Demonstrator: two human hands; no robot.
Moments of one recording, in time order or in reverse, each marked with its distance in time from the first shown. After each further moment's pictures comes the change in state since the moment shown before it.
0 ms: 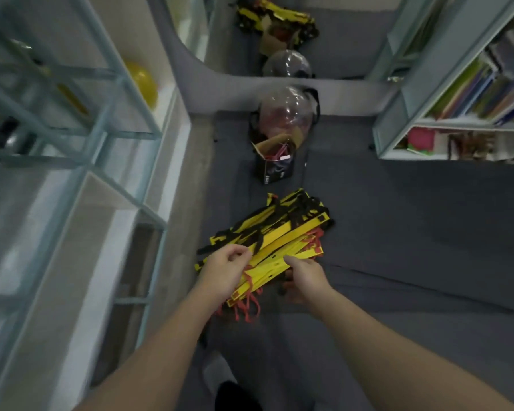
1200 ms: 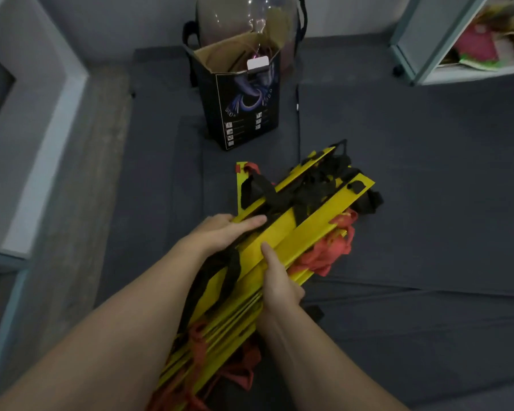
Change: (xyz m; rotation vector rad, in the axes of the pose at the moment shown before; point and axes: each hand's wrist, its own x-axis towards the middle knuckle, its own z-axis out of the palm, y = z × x) left_hand 0.495 -0.233 0.166 0.596 -0.263 -0.042; right_hand 0.472 0.120 0.132 0.752 0.335 0.310
